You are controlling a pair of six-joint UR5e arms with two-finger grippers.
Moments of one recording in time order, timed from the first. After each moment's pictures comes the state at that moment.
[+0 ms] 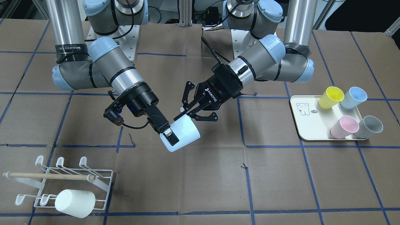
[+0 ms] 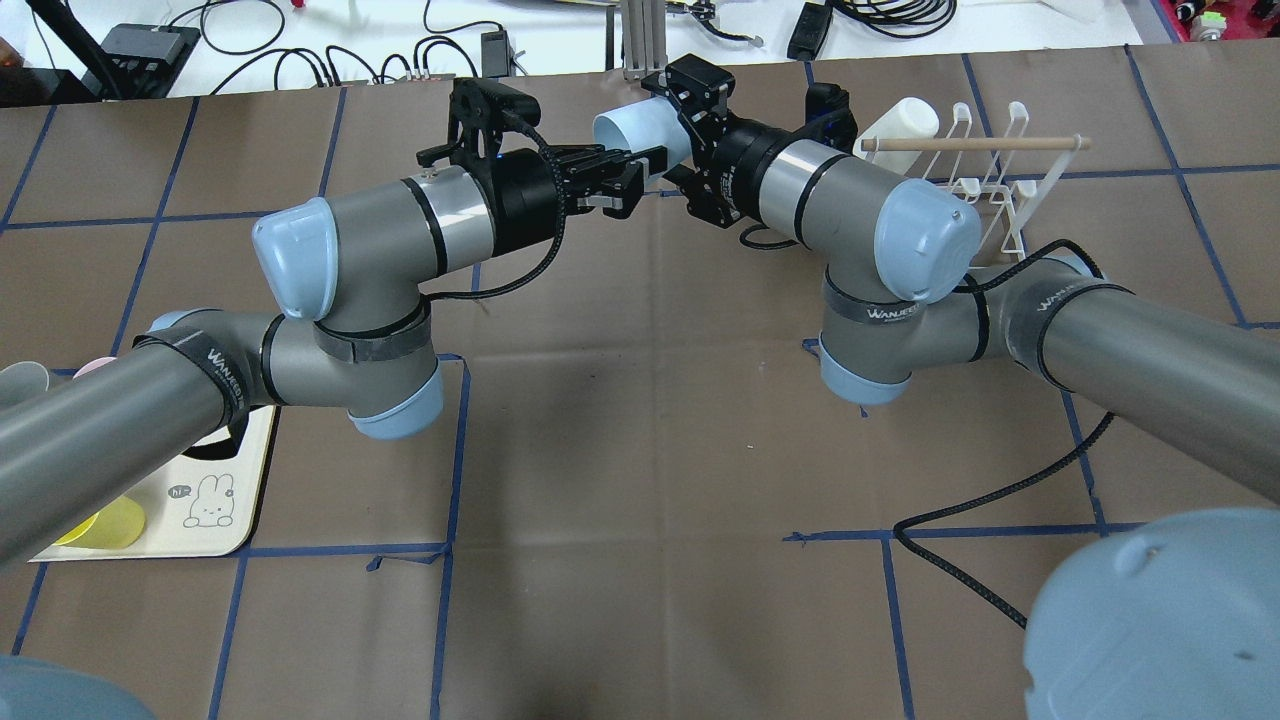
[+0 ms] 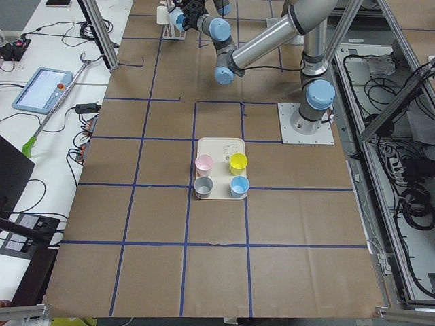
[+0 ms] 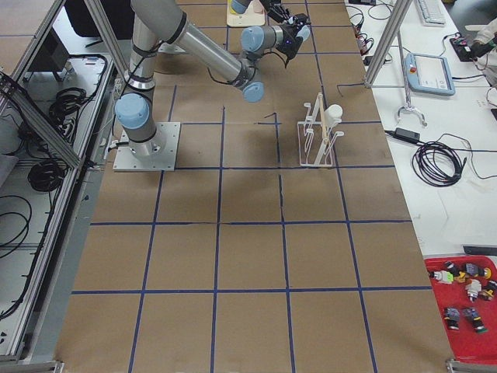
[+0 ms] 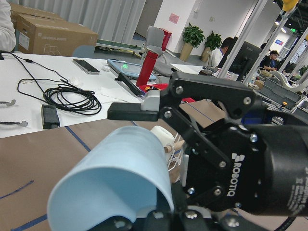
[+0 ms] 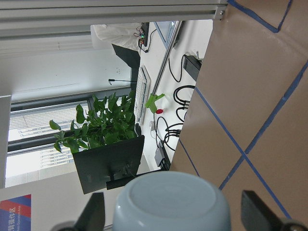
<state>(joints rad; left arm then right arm) -1.65 -1.90 -2.02 0.27 0.72 -0.02 1.71 -1.14 1.94 -3.55 -1.03 1.49</state>
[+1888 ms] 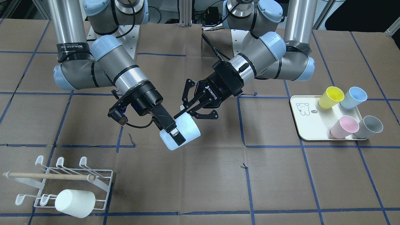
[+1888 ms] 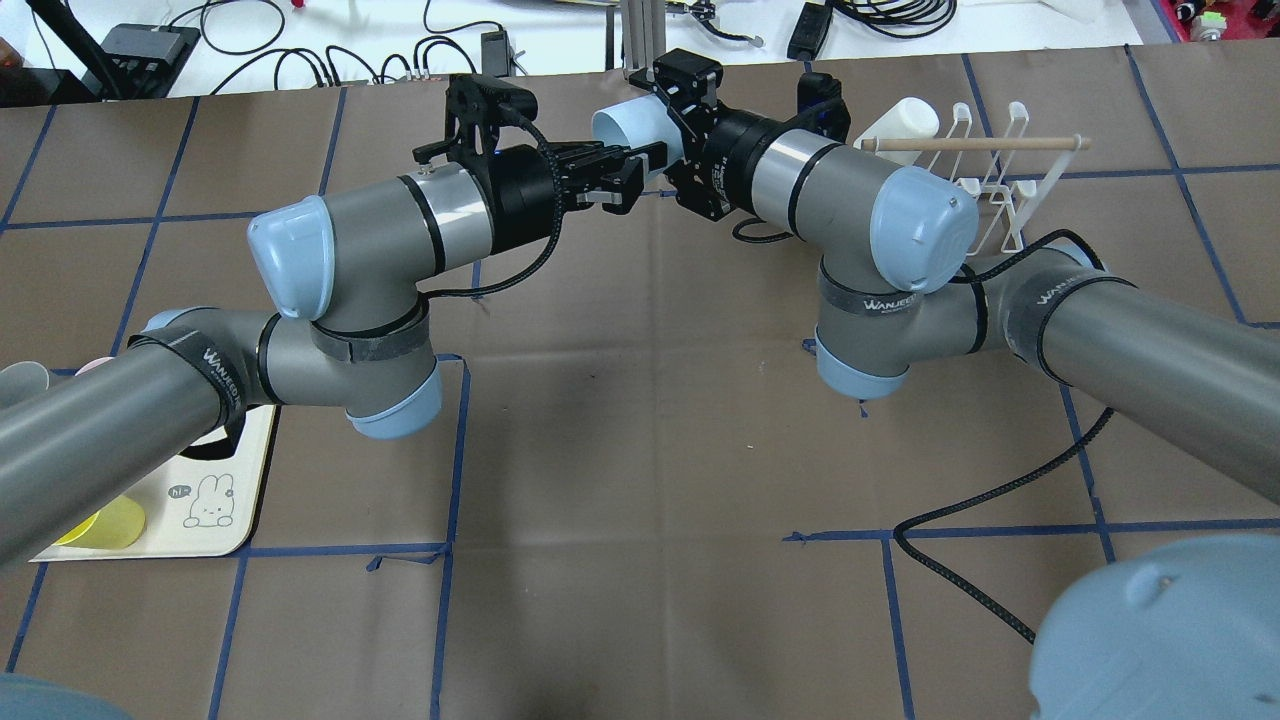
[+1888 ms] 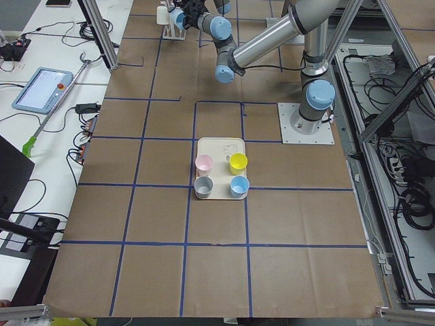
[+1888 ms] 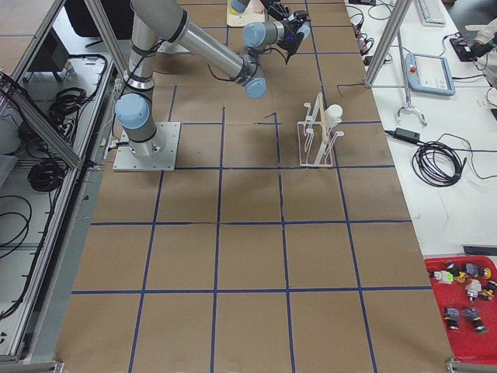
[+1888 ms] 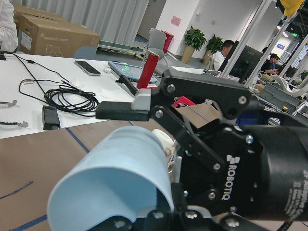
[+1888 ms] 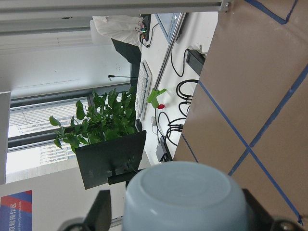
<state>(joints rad) -1.65 -1.89 -2.01 0.27 0.73 -0.04 1.71 -1.16 1.92 -3.52 -1.02 1.49</state>
